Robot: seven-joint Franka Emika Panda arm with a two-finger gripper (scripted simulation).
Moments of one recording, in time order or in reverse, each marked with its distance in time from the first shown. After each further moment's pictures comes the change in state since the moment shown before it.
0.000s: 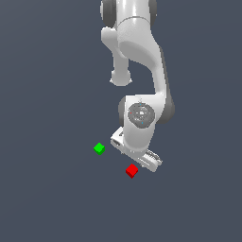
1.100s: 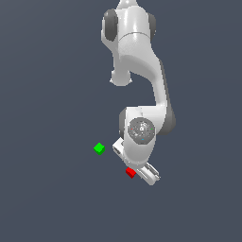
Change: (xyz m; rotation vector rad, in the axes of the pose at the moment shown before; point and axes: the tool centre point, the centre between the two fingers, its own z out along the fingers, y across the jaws) arm 0.024 -0.017 0.023 -0.004 -0.006 0.159
